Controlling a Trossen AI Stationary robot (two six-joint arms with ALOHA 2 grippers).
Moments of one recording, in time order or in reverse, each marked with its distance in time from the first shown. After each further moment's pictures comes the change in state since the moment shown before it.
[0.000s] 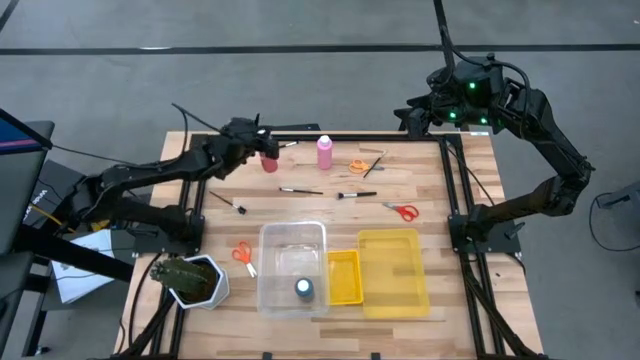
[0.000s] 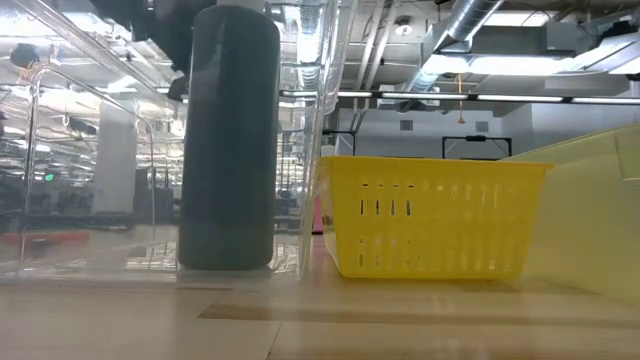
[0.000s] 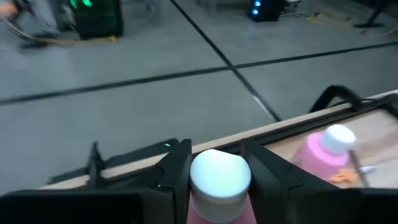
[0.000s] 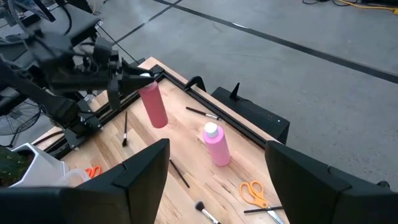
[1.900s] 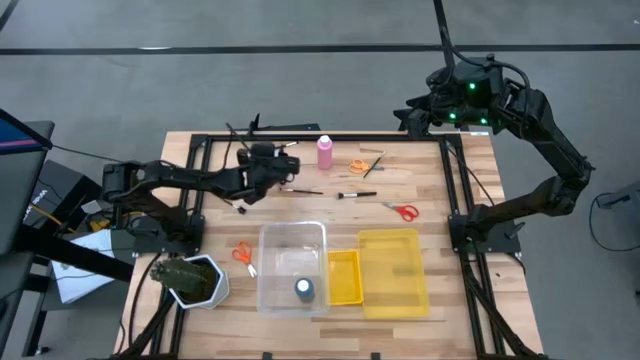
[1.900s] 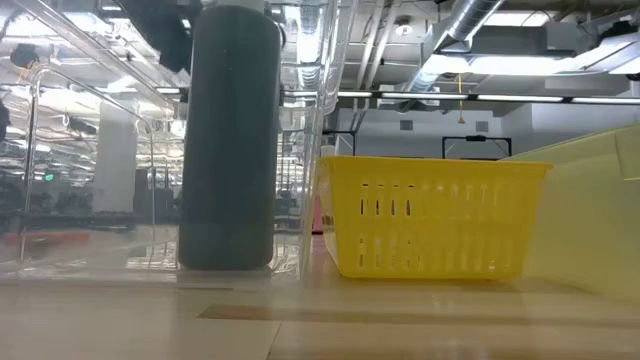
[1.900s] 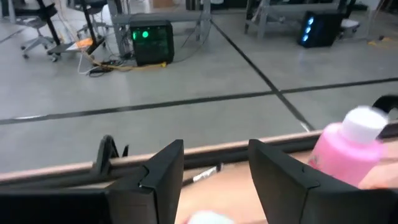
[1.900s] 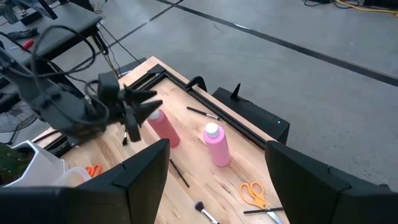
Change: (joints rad) left arm -0.239 0.269 0.002 0.157 -0.461 -0.161; right arm 0.010 0.000 0.000 0.002 0.001 -0.010
